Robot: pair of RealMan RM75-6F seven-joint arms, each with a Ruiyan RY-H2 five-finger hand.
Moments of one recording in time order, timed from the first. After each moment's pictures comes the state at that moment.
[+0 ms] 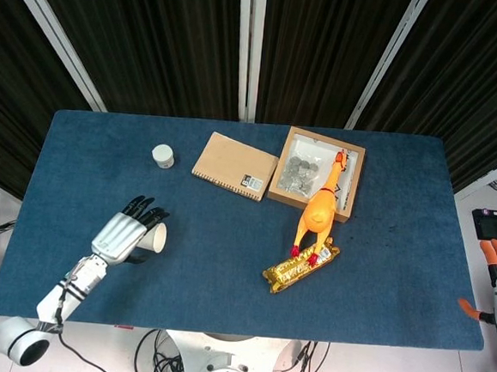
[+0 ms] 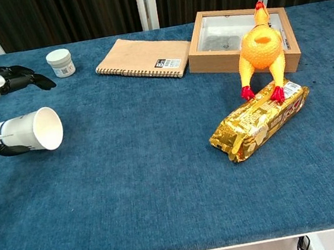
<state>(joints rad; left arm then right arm) -0.55 -1.39 -0.02 -1.51 1.46 1.10 0.20 0.06 -1.04 0.07 -1.54 -1.36 1.37 0.06</state>
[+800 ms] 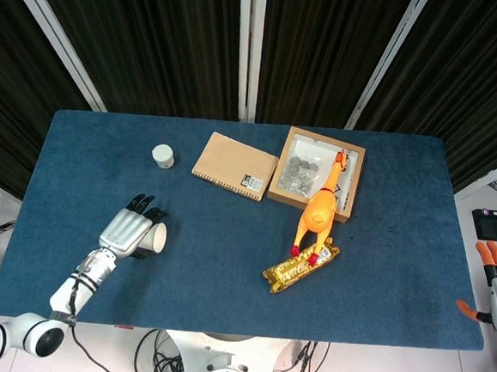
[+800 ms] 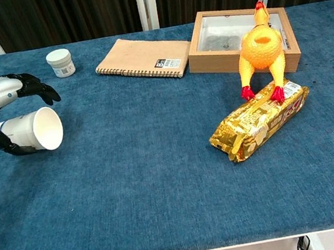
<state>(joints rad) -0.61 -1.40 -0.08 -1.58 1.23 0.98 0.40 0.08 -1.05 0.07 -1.52 -1.35 1.33 0.06</state>
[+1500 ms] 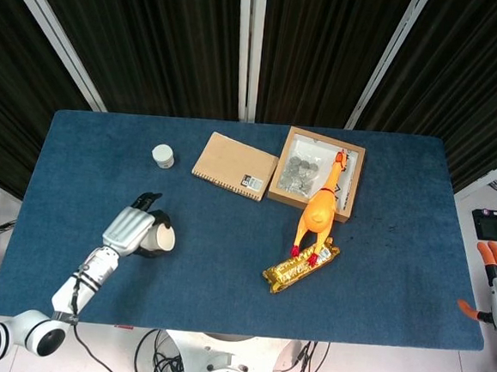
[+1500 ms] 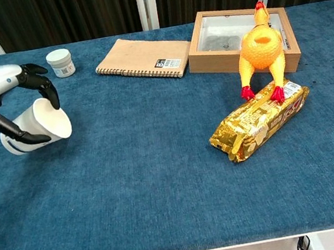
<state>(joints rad) -0.60 -1.42 -0.09 -1.54 1.34 1.03 0.11 0.08 -1.05 0.07 -1.51 -1.34 1.31 0.07</state>
